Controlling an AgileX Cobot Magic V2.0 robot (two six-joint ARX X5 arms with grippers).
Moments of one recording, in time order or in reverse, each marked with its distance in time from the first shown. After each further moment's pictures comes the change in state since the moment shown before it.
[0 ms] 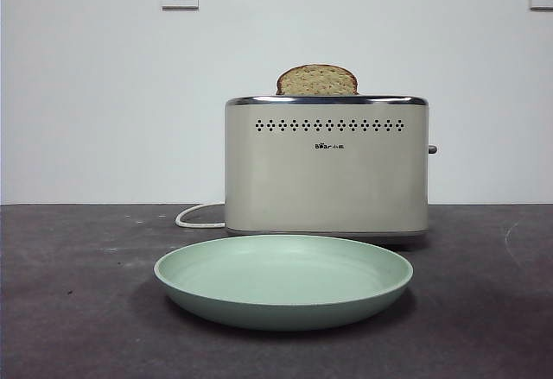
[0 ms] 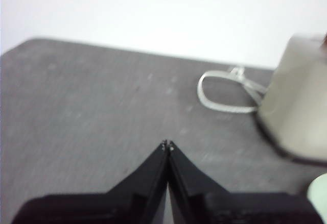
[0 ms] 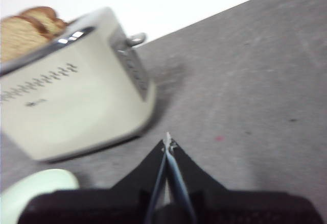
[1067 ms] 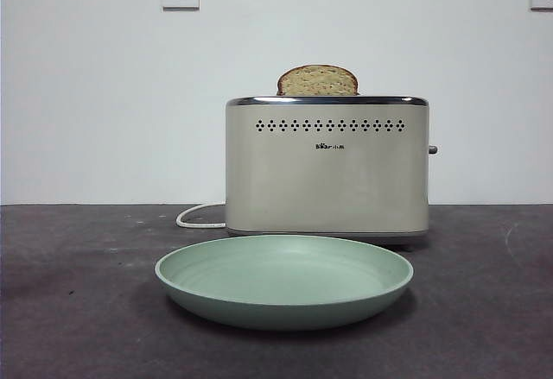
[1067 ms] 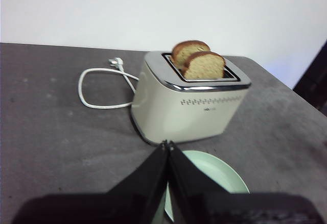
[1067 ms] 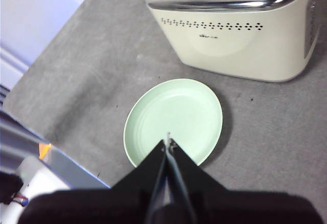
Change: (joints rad) left arm 0.000 0.403 0.715 -0.488 0.437 0.024; right arm 0.084 0.745 0.975 -0.773 -0.469 -0.375
